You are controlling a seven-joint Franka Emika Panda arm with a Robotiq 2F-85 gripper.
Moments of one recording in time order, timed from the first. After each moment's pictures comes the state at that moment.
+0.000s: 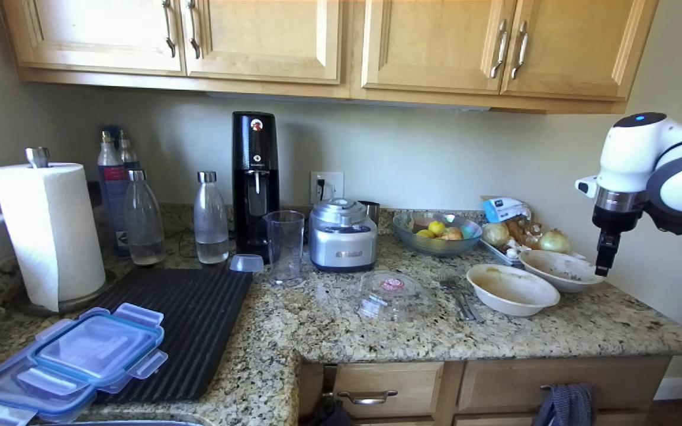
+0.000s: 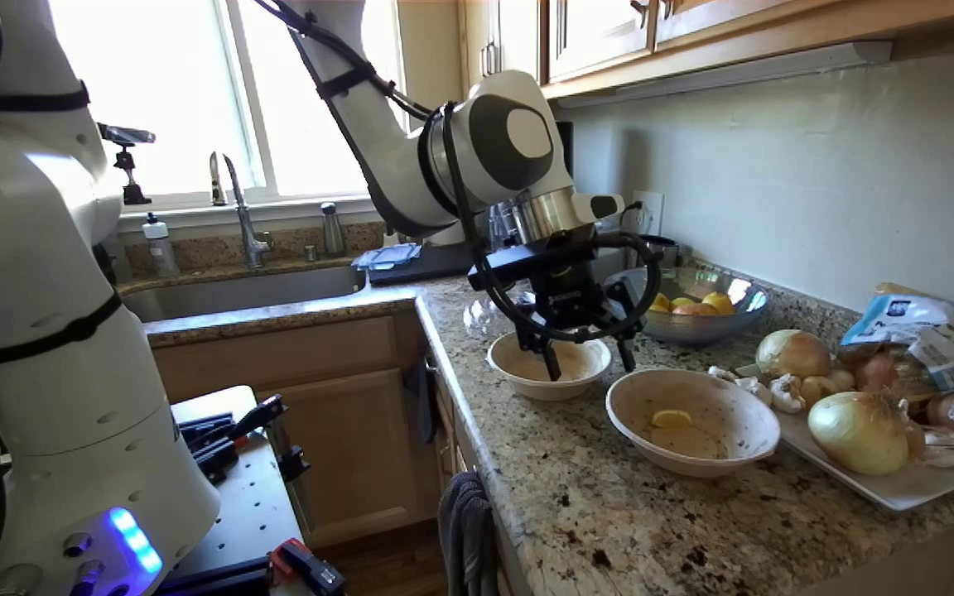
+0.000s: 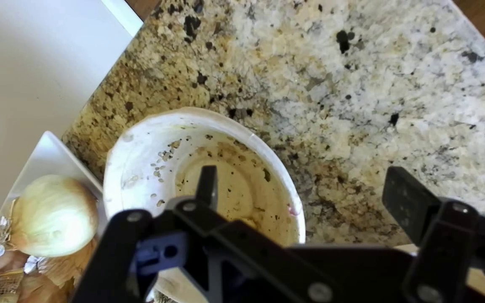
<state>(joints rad) -0.18 0.09 -0.15 -2.52 -0.78 2.76 -0.10</state>
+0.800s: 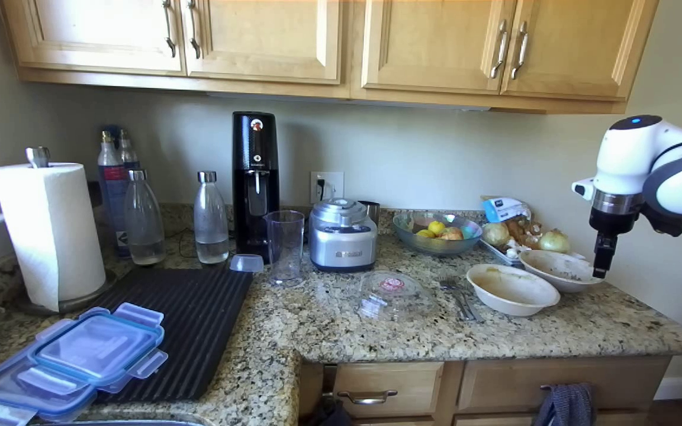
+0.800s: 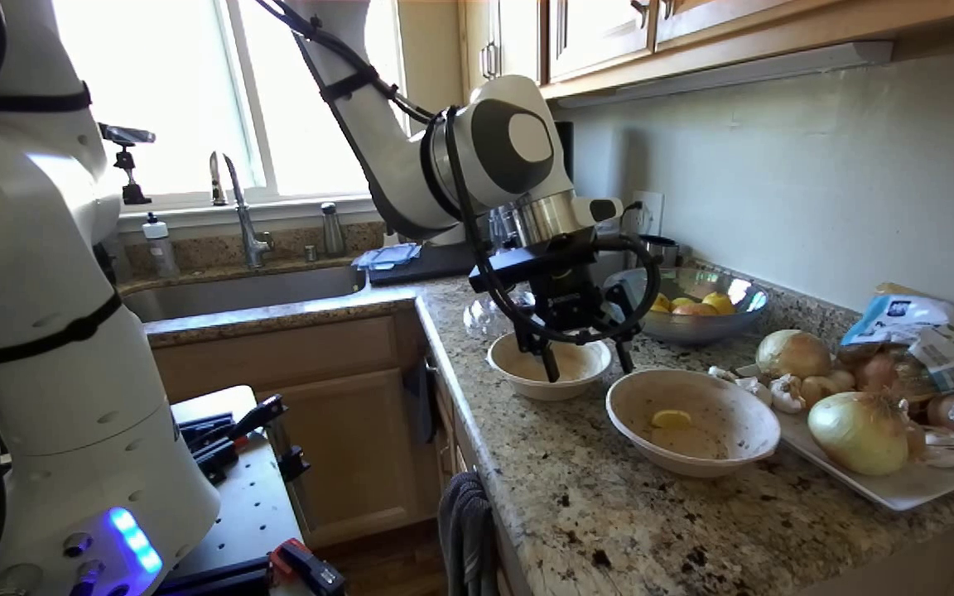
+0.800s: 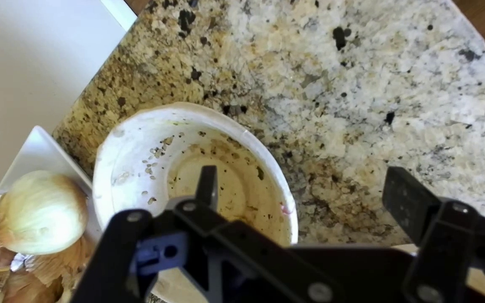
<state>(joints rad) -0.17 0.11 -0.15 -2.52 -0.77 2.76 -0.11</state>
